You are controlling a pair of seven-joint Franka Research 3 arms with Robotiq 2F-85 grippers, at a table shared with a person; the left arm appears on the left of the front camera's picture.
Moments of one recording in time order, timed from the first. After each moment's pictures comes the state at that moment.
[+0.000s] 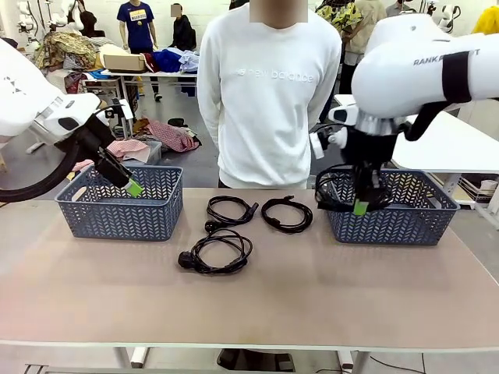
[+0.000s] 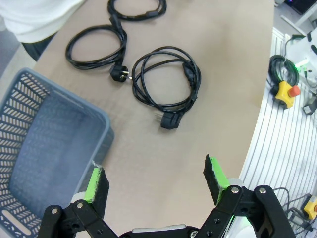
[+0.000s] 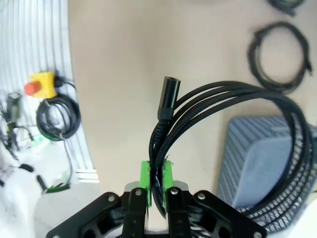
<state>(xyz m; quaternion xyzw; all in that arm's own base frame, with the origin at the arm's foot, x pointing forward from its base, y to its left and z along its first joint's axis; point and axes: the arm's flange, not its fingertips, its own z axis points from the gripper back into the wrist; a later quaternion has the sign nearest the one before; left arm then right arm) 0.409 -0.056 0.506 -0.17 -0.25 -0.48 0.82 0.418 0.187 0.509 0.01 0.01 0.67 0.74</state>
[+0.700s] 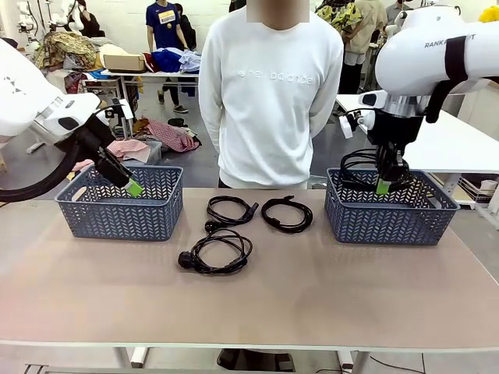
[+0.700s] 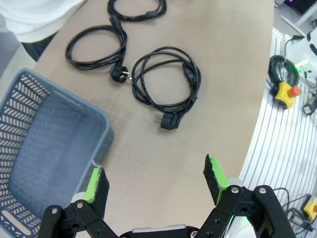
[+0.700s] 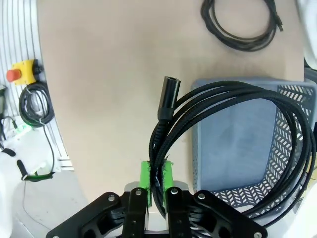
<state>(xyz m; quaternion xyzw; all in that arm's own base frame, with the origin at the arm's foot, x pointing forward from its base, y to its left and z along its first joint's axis) 0.409 -0.056 0.506 -0.17 -0.25 -0.48 0.82 0.483 0.122 0.517 0.01 0.01 0.65 0.76</state>
